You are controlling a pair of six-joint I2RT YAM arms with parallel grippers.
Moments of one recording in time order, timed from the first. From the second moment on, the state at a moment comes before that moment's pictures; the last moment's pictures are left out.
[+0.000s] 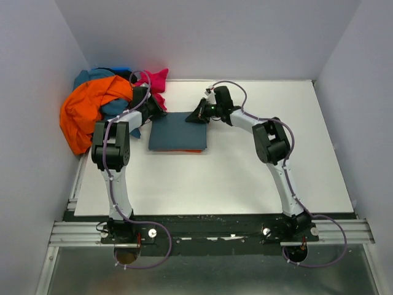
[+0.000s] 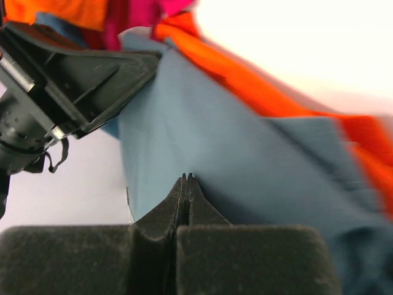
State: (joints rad) left arm -0.07 2.08 1.42 0.02 0.28 -0.65; right arm 0.46 2.48 1.92 0.06 -0.72 0.90
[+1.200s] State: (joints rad) left arm -0.08 1.75 0.86 0.19 0.33 -0.69; right arm 0.55 2.33 1.51 0.24 -0.84 0.89
